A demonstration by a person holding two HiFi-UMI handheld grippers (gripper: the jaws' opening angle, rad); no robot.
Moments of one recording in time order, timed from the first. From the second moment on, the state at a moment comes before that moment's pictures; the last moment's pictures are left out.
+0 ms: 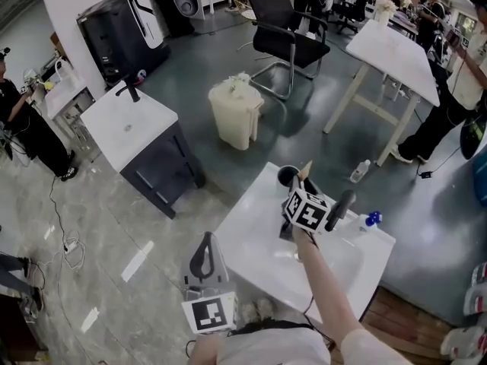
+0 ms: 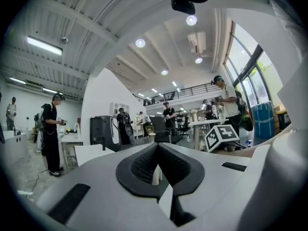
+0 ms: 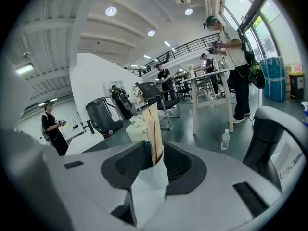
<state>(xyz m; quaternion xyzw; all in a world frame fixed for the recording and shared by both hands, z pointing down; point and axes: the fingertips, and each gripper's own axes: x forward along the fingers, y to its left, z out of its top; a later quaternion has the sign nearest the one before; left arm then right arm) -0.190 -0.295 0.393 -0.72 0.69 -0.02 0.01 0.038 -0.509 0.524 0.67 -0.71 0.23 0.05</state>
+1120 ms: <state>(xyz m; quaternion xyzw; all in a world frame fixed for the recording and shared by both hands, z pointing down) -0.194 -0.291 0.383 -0.72 0.70 -0.01 0.01 0.026 -0.498 0.427 0.66 -0.74 0.12 0.02</state>
